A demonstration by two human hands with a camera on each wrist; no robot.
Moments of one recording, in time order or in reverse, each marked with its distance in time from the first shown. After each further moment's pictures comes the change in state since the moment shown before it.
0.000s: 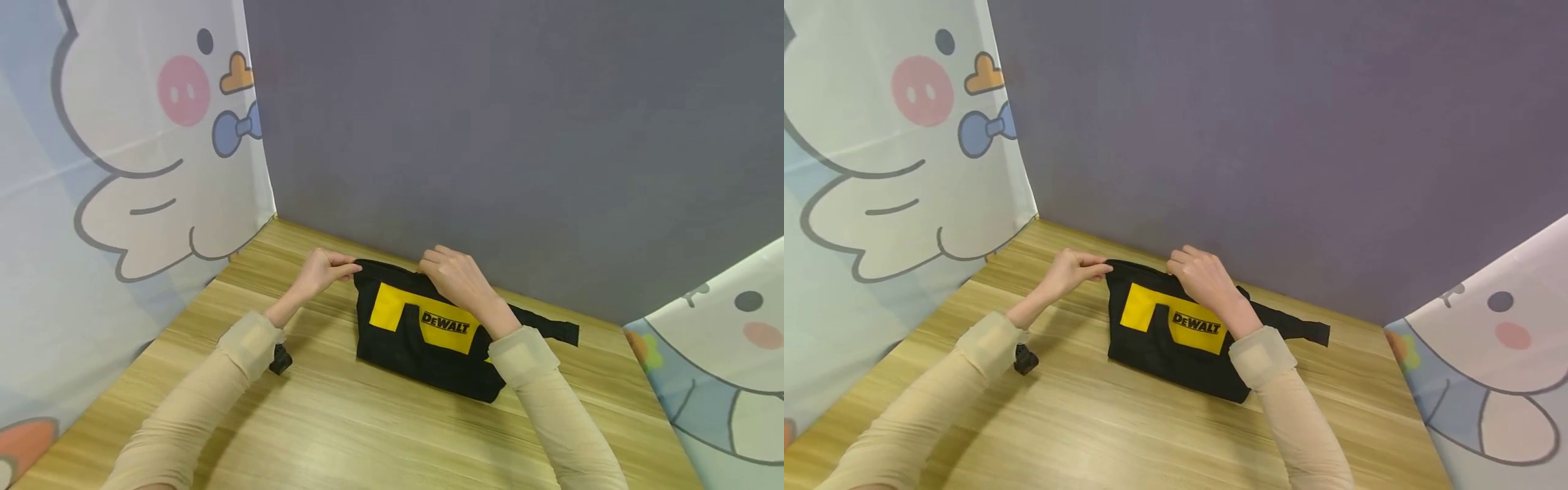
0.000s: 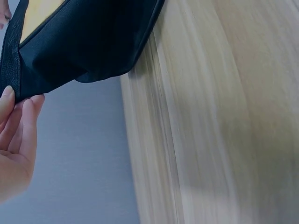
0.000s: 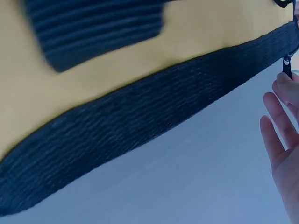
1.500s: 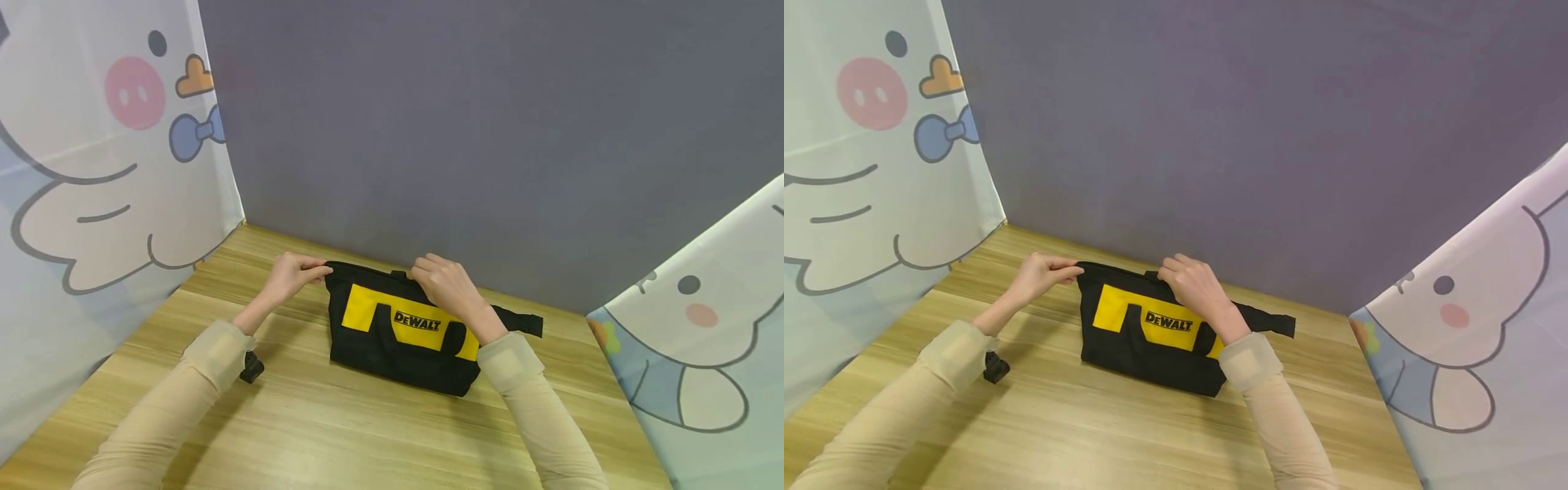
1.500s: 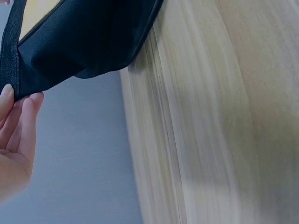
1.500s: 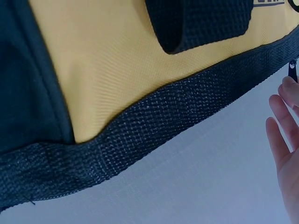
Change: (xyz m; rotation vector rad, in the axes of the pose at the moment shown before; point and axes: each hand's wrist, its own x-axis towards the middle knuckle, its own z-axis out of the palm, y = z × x) left_hand -0.001 -0.002 0.002 0.090 0.017 0.050; right_hand -0.039 0.013 -0.007 -0.038 0.036 0.000
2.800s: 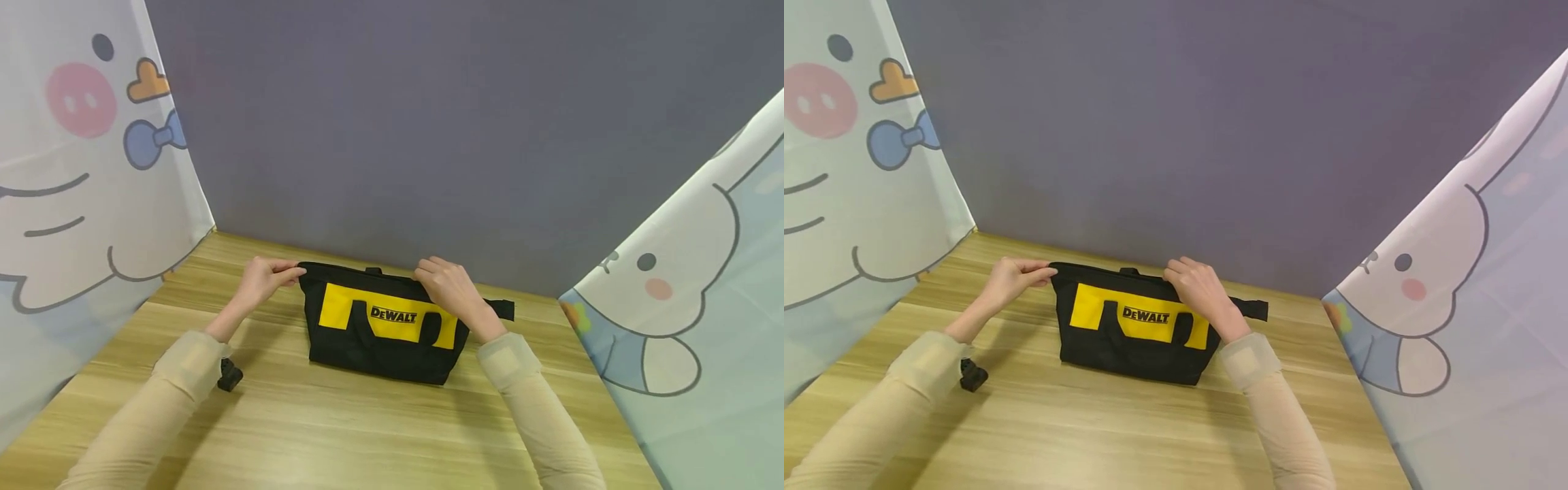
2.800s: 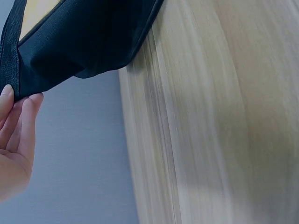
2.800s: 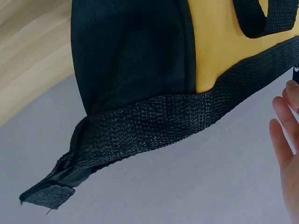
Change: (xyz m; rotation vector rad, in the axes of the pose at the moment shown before) left_hand 0.000 -0.003 0.002 -0.018 -0.014 -0.068; right_hand -0.047 0.015 -0.017 -0.043 -0.042 0.109
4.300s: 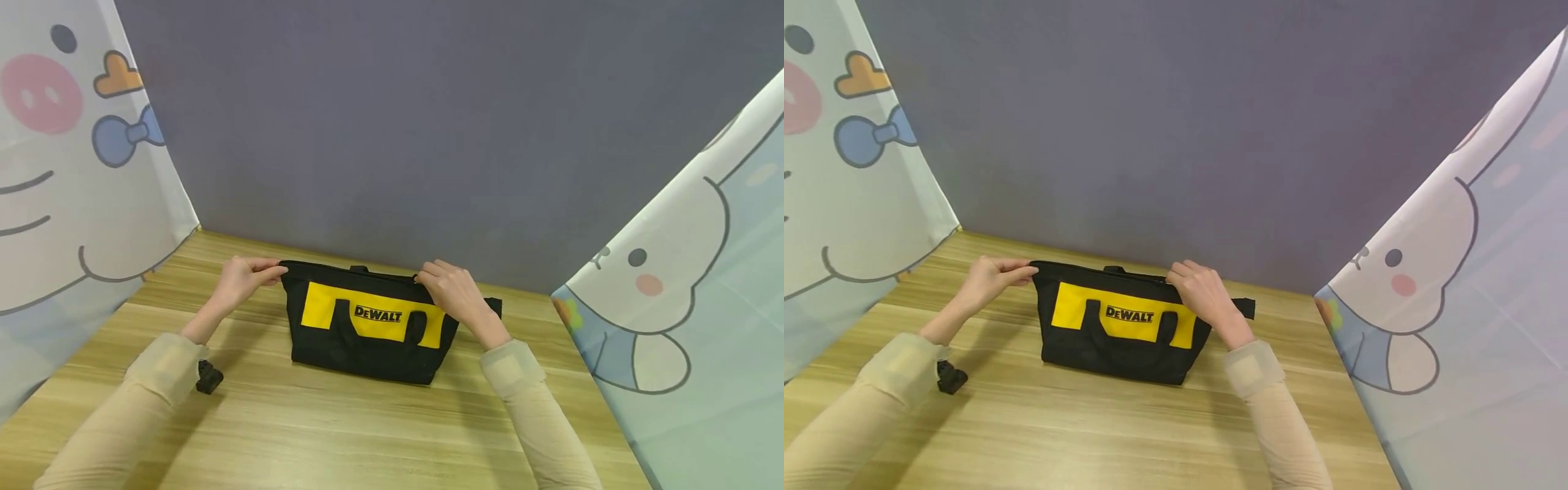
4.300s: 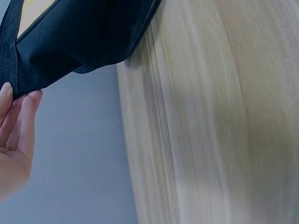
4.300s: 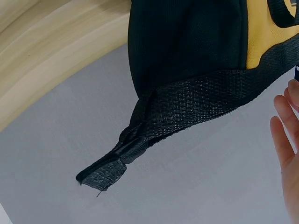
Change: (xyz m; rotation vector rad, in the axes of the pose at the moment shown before) left_hand -0.001 0.002 -0.001 0.013 -0.015 -0.040; right_hand -0.032 0.019 -0.004 -0.001 0.056 0.010
